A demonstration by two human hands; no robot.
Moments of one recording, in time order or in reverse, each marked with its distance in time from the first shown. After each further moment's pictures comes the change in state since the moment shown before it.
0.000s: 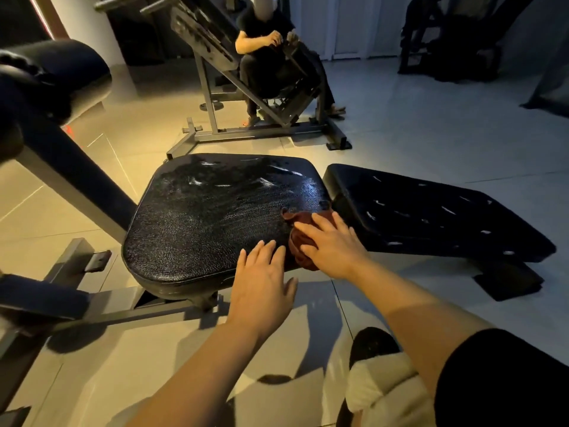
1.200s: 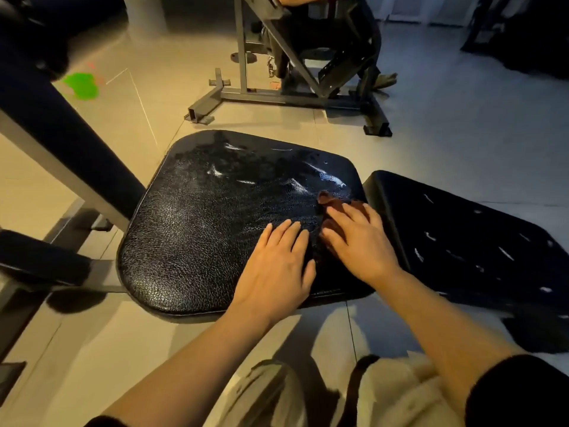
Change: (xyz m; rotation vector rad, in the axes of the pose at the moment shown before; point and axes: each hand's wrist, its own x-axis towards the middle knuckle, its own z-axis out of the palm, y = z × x) left_hand 0.089 -0.043 0.015 0.054 0.082 0.066; right_hand 0.096 0.012 -0.007 -0.017 0.149 -0.039
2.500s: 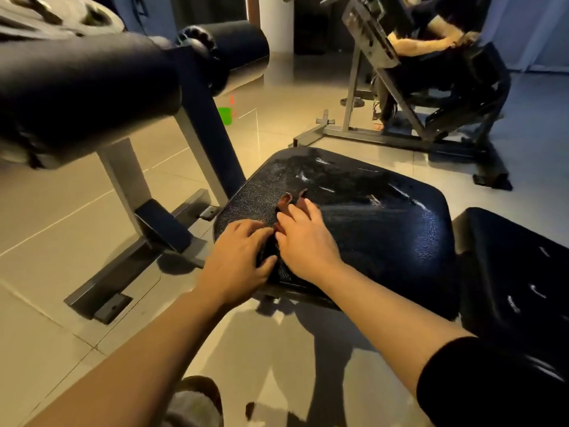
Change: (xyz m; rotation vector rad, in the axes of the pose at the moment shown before) left_hand -0.088 -0.054 -0.062 0.017 0.080 -0.465; right_hand 0.002 -0.148 0.055 -0.052 -0.042 -0.642
